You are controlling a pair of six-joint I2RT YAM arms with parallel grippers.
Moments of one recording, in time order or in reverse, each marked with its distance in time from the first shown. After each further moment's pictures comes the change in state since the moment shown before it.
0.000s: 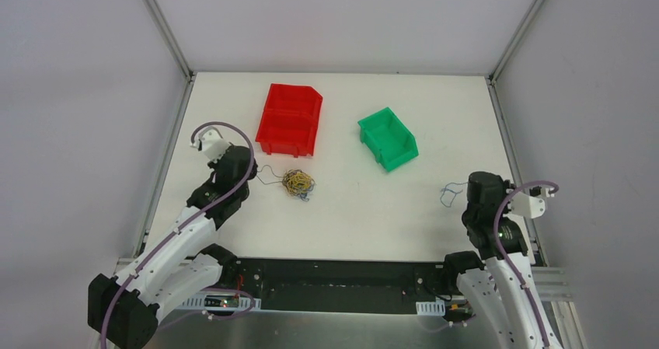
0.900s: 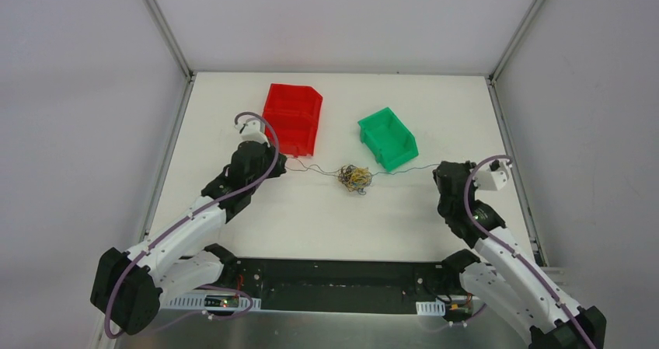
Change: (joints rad) left arm -0.066 0.140 0.002 0.246 0.552 0.221; right arm 0.328 0.214 -0.054 0.378 -0.022 -0.094
